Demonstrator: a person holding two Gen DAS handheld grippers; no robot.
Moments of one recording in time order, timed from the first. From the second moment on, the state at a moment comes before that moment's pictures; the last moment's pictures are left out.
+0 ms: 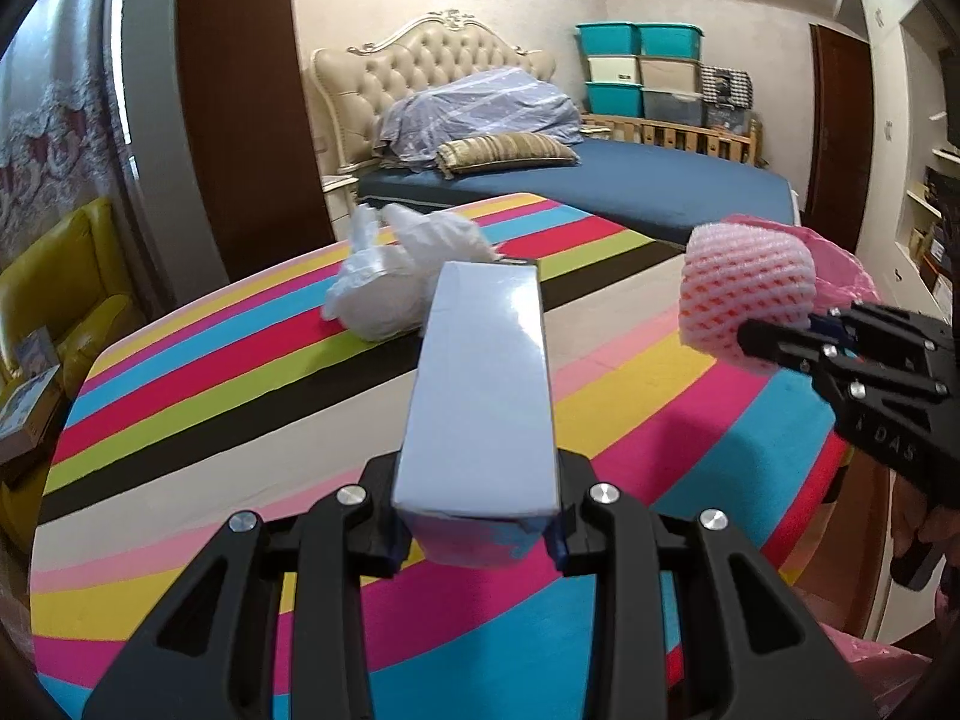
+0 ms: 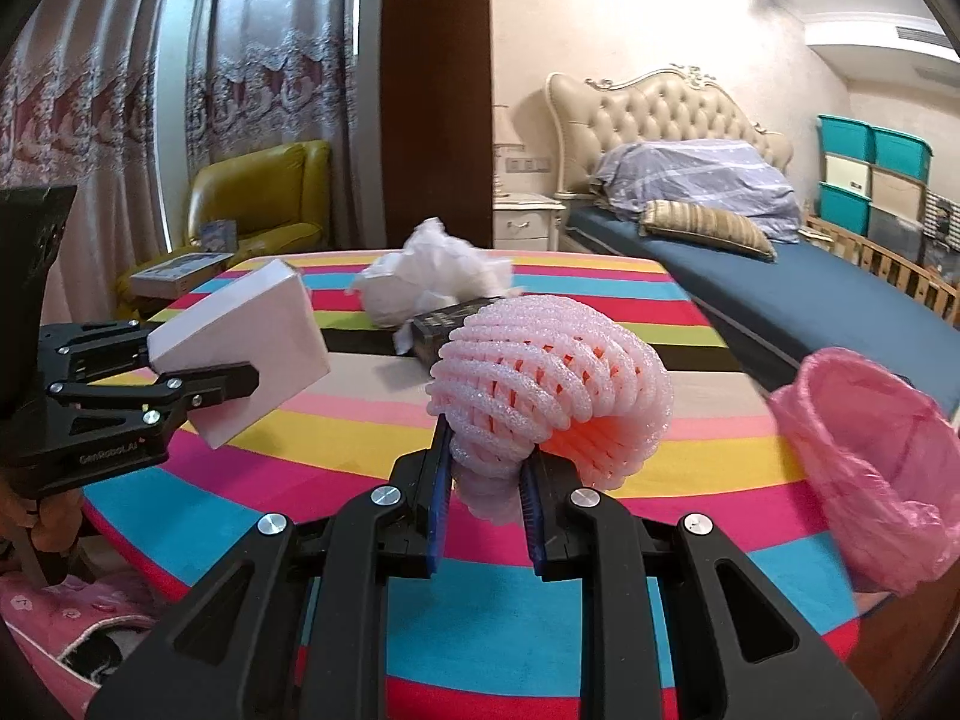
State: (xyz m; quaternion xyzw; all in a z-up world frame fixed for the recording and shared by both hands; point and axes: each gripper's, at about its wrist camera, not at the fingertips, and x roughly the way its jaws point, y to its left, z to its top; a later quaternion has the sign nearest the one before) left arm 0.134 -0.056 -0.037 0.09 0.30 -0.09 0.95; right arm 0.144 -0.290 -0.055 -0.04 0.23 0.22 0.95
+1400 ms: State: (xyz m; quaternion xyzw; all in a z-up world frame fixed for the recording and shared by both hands) left arm 0.293 -0.318 -0.019 0.12 0.30 -0.31 0.89; right arm 0.237 -0.541 -0.087 0.00 0.29 0.02 0.96
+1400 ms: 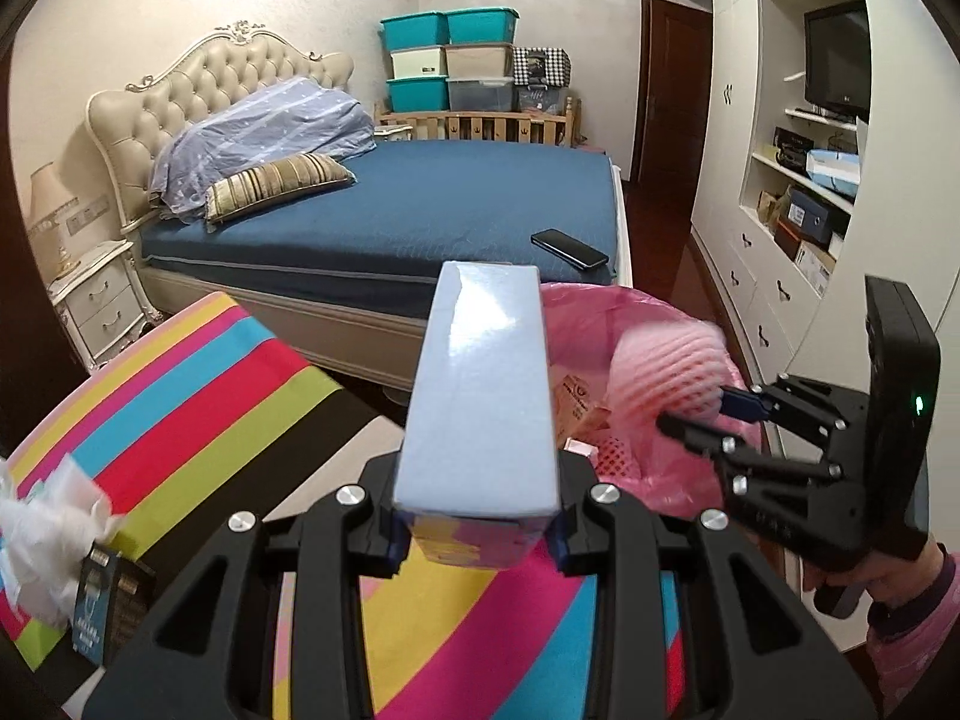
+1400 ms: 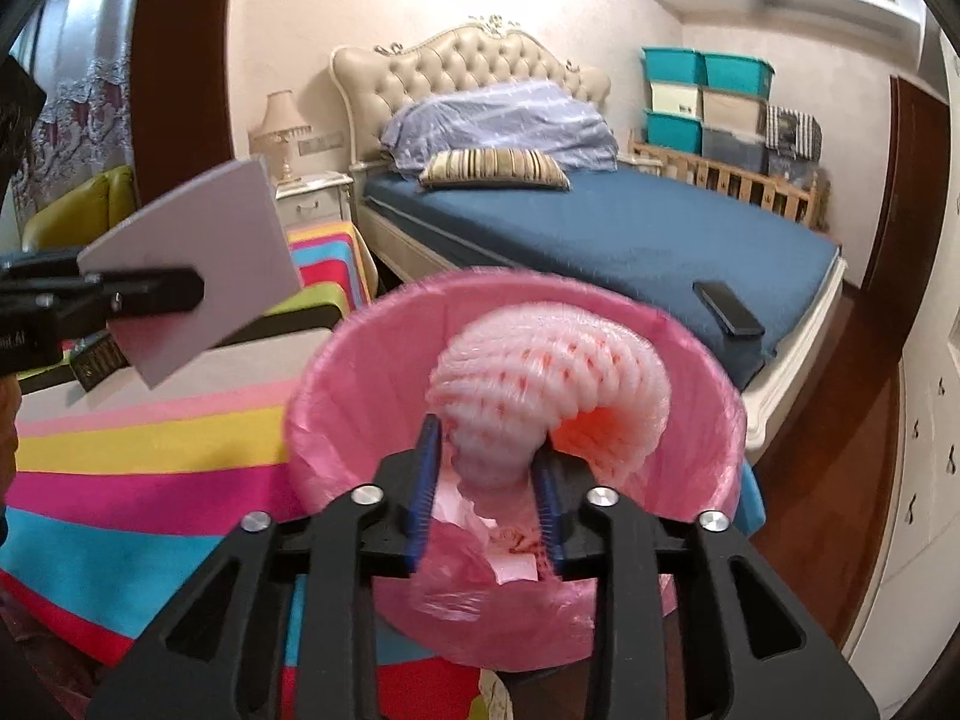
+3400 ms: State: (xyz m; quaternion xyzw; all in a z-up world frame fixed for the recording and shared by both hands) left arm 0.307 0.069 -0.037 0.08 0.31 -0.01 0.95; right arm 0.284 -0.166 -0.071 -0.04 0.34 0.14 0.93
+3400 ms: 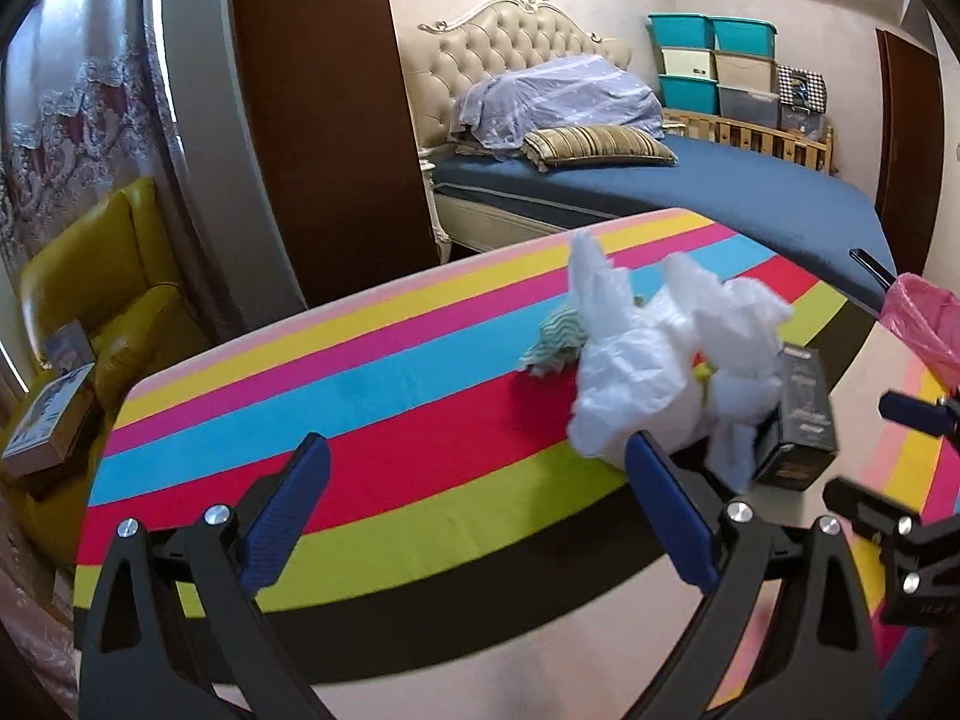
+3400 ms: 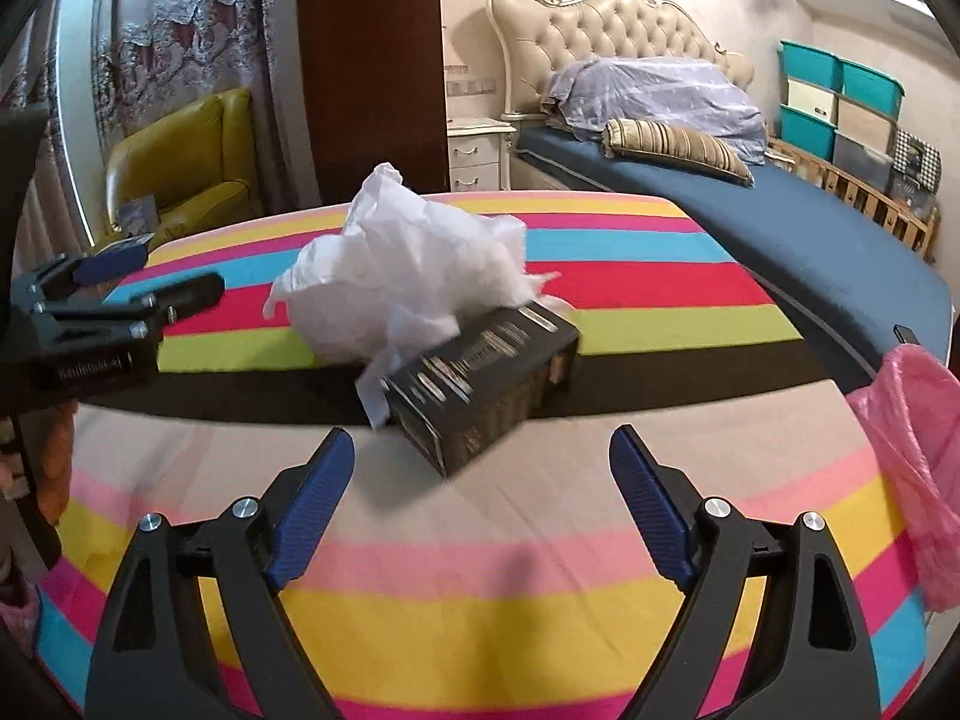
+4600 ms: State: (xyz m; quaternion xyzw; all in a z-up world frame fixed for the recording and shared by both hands) left arm 0.310 0.084 -0.067 0.01 0.36 -0.07 0.93; right arm 0.339 -0.193 -0.088 -0.04 0.39 0.12 0.91
